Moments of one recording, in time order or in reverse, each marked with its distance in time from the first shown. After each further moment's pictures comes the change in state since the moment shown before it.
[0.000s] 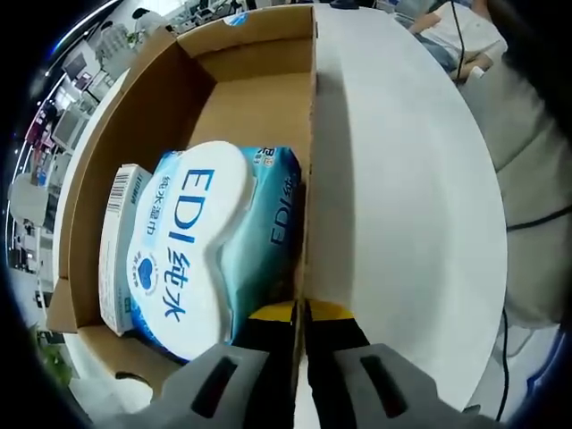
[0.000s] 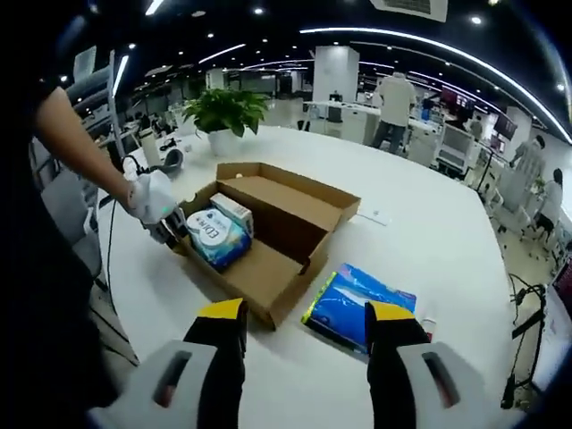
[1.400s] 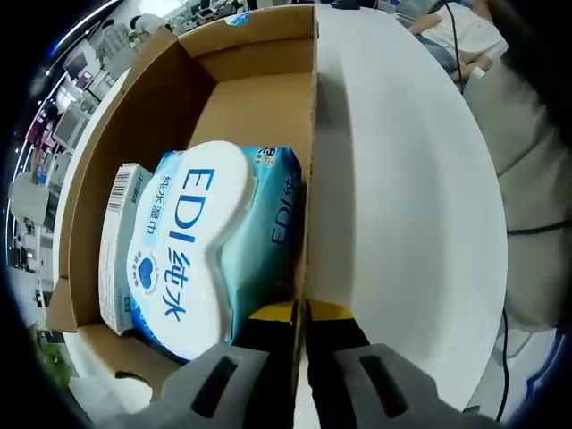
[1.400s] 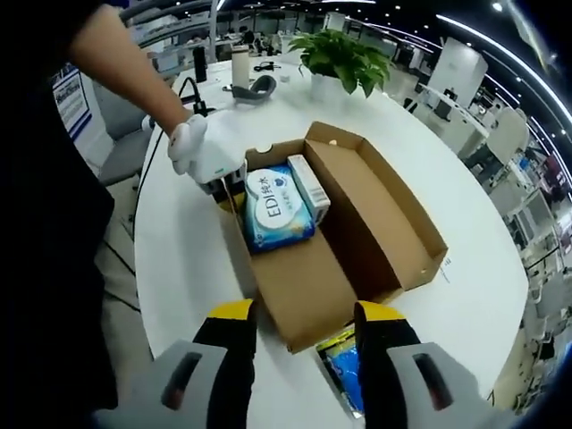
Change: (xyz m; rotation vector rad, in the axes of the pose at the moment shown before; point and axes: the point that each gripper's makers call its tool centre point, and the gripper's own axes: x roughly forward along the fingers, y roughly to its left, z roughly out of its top) left arm -0.001 0.000 0.000 -0.004 -0.001 0.002; right arm 0.065 0.053 0.034 -0.452 0.256 0.264
